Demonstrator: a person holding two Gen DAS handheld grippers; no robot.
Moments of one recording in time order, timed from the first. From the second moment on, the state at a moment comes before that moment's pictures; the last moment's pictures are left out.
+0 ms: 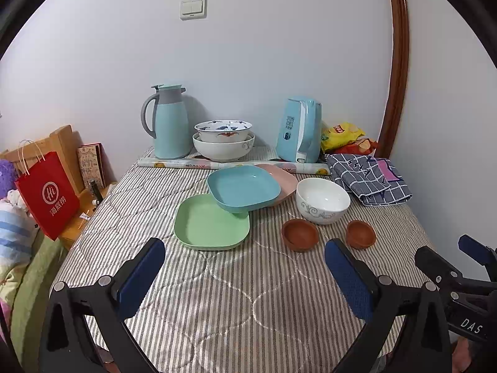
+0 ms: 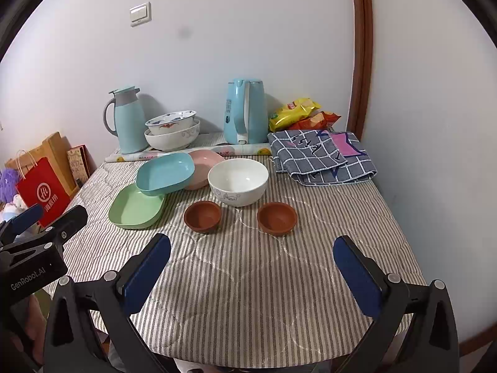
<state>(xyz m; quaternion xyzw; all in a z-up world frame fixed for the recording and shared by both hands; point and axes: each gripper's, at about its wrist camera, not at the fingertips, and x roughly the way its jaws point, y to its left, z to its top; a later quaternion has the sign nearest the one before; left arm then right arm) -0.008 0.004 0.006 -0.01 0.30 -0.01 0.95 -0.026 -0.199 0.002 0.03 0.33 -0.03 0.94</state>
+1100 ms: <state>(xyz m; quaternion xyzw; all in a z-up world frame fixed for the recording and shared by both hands) -0.006 -0.001 0.004 -0.02 0.30 -0.04 0.95 -0.028 -0.201 -0.001 0.03 0.33 -0.04 0.94</state>
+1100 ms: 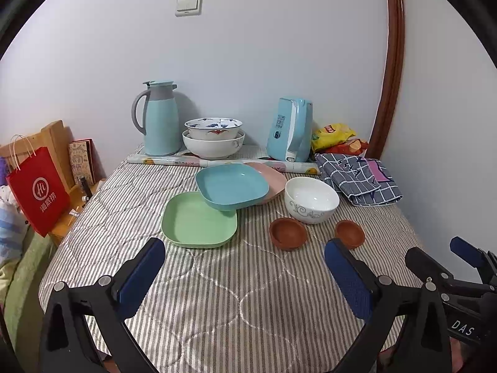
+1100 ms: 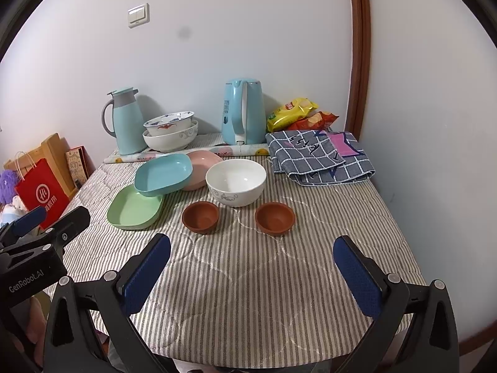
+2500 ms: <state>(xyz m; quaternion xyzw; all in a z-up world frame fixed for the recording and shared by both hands) -0.004 -0.010 0.001 -0.03 0.31 -0.06 0.95 -0.027 -0.200 -0.004 0.02 0.33 -0.04 0.94</state>
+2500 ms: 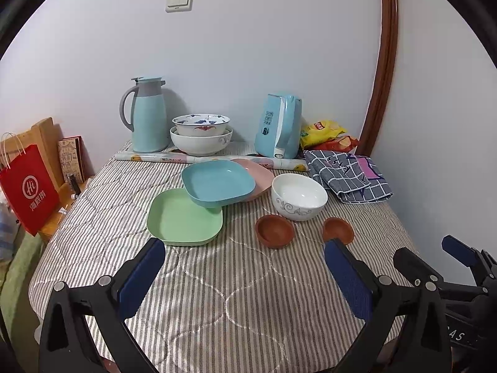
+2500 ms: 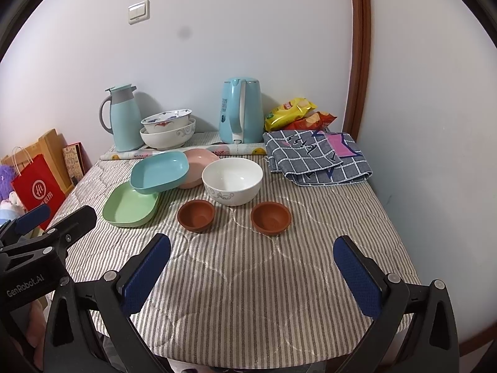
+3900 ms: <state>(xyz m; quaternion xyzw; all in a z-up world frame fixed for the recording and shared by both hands) 0.051 0.010 -0.023 -0.03 0.35 -0.04 0.93 0.011 -0.211 -0.028 0.03 0.35 -0.05 0.93</state>
